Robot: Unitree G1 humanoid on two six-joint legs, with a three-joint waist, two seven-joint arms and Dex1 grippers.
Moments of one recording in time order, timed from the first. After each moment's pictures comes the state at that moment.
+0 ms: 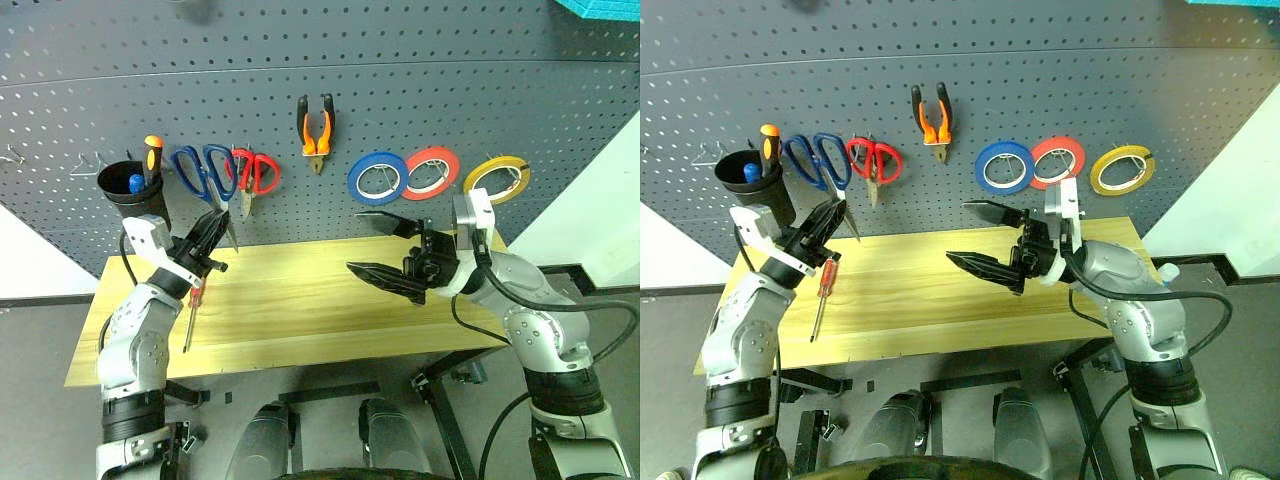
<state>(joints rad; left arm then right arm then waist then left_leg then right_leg) -0.22 0.25 0.32 -0.04 -0.57 0.25 -0.60 -0.32 -0.49 -0.01 -0.32 0.77 0.47 0.99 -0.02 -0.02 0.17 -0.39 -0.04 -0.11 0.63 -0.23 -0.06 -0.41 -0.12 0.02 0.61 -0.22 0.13</state>
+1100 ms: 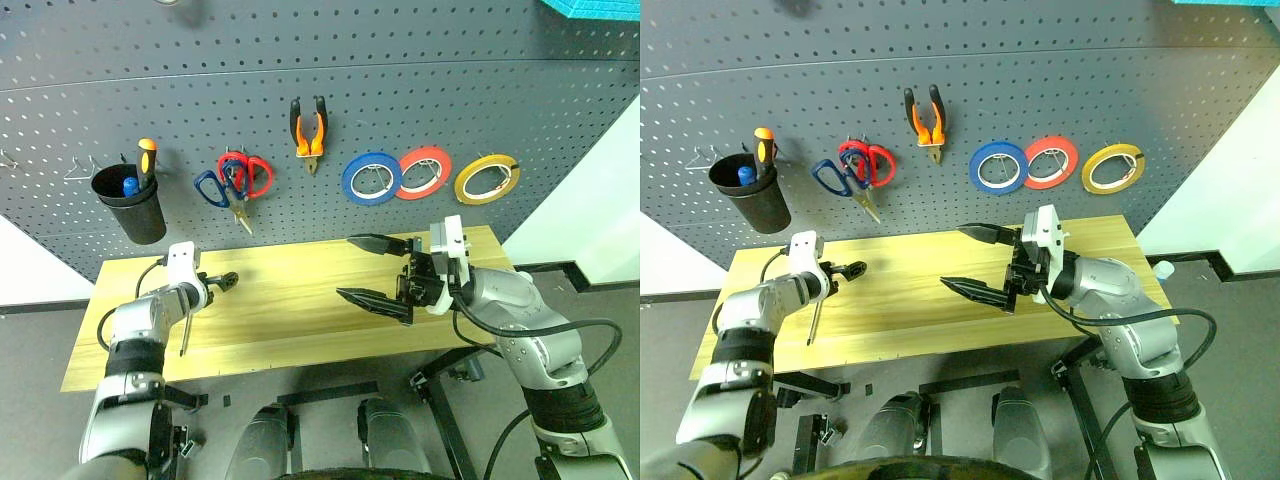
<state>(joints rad) -0.52 0.40 0.22 0.59 -0.31 0.77 -0.30 -0.24 -0.51 0.06 -0.36 0.62 0.40 0.99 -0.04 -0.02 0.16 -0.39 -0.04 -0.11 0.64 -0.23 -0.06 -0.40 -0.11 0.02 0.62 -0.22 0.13</state>
